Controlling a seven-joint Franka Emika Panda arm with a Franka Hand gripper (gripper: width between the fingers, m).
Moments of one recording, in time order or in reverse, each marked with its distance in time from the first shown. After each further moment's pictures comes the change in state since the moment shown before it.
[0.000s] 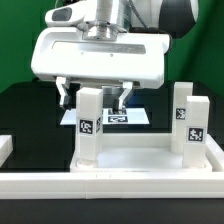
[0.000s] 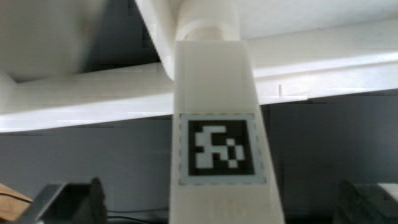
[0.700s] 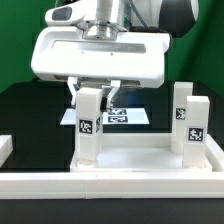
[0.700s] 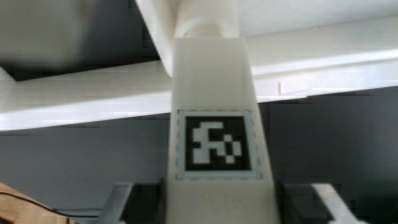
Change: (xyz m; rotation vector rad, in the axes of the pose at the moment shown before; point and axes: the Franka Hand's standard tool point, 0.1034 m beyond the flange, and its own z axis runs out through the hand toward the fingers) arm 0.001 0.000 0.000 0.001 0.001 0.000
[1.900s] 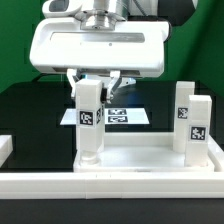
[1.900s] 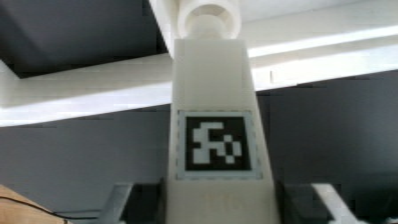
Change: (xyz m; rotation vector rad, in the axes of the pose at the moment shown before) arm 0.005 -0.001 -0.011 0.021 -0.026 0.015
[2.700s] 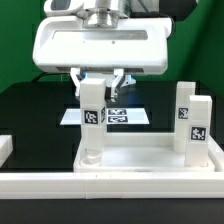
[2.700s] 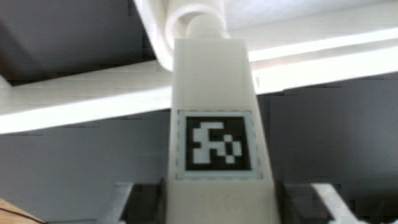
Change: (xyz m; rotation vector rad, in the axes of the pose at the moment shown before) arm 0.001 -0.004 -0.001 0.007 -0.007 0.000
